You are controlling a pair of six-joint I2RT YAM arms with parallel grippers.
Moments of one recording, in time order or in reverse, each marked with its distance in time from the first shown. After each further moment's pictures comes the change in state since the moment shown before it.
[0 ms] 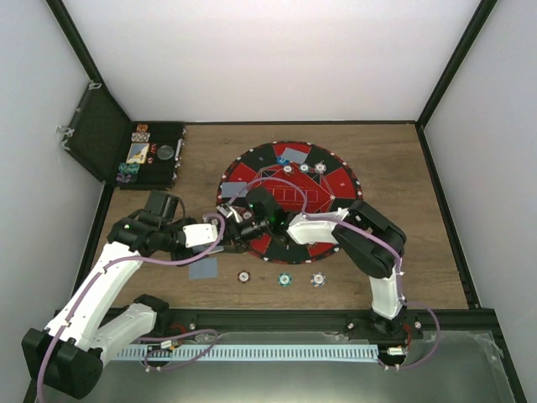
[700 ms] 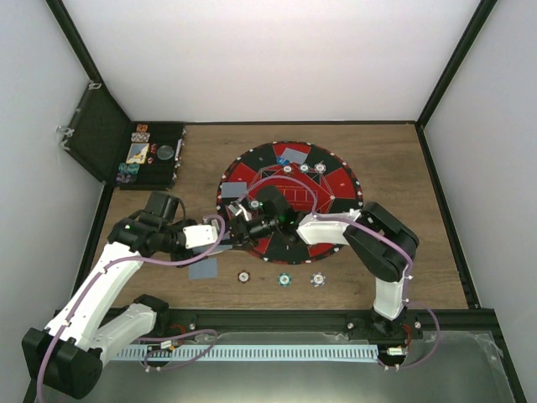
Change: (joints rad) left arm 0.000 0.000 -0.010 -0.001 -0.003 0.003; right arm -0.050 -0.067 -0.079 0.004 -0.006 -0.027
